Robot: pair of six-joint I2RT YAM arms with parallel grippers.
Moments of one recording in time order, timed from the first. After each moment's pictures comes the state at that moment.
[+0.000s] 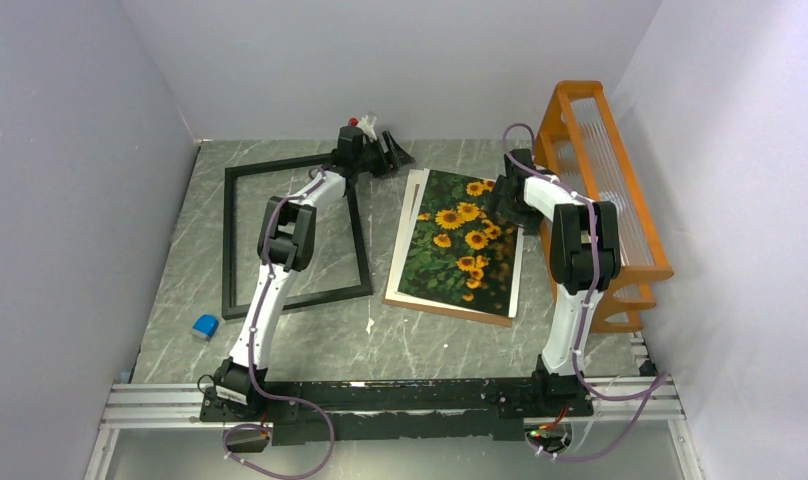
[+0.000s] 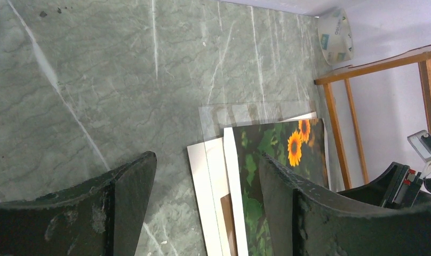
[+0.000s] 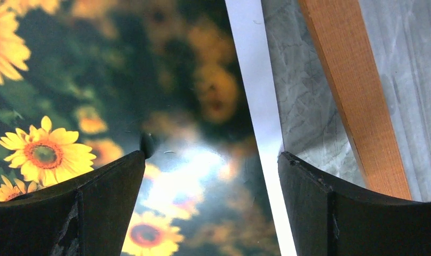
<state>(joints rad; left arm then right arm) -0.33 2.75 2.29 0.12 0.49 -0.73 0.08 2.05 1.45 -0.57 0.22 0.56</state>
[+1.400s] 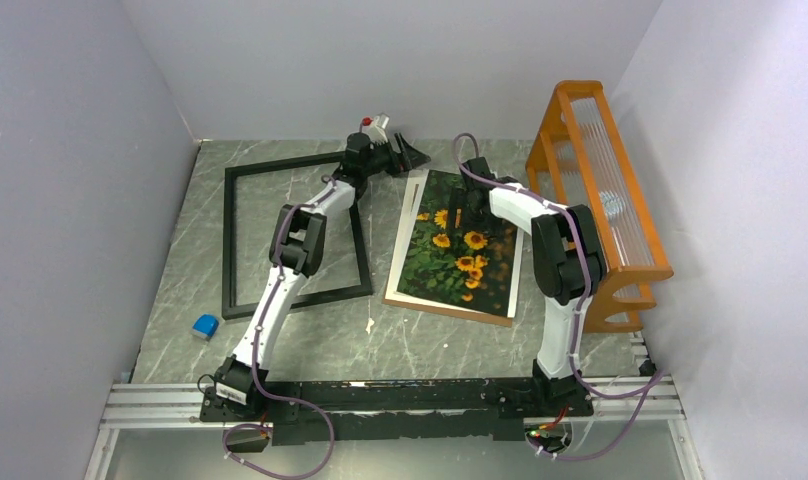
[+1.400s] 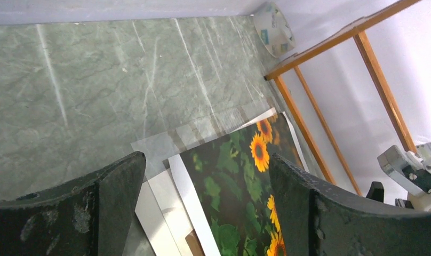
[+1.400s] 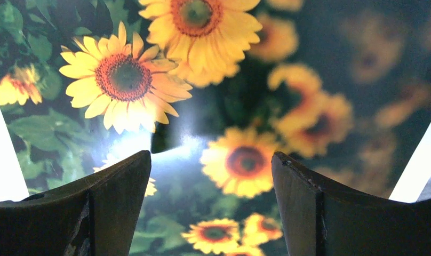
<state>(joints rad) -0.36 2.90 2.42 0.40 0.62 -0.79 0.31 2.01 1.40 -0.54 0.13 0.46</state>
